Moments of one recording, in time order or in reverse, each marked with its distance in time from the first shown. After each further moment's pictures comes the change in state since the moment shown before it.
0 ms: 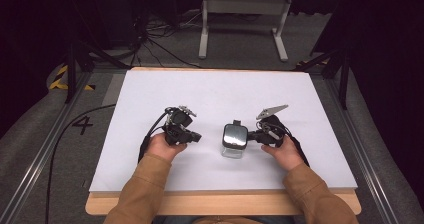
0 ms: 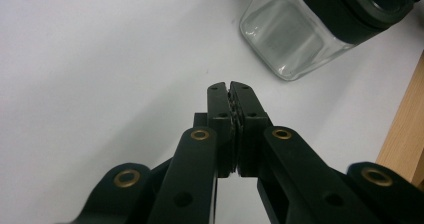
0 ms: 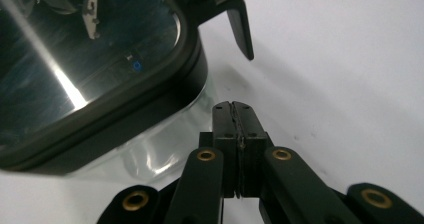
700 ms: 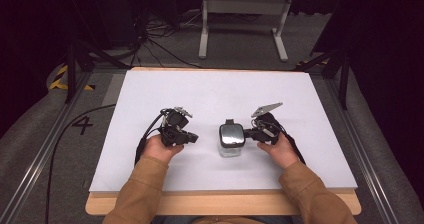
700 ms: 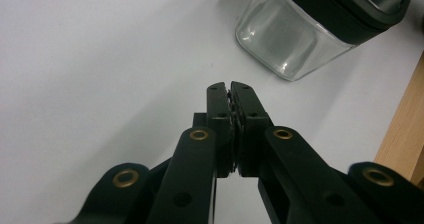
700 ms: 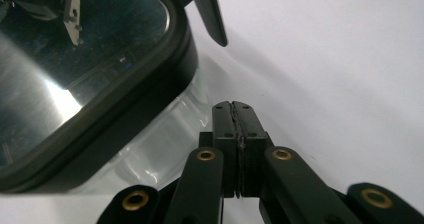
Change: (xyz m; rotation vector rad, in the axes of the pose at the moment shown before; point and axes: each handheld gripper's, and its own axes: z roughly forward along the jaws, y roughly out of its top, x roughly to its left) left arm 0.000 -0.001 -0.005 -0.010 0.004 0.000; right arm 0.002 0.008 0.003 0.002 -0.029 -0.009
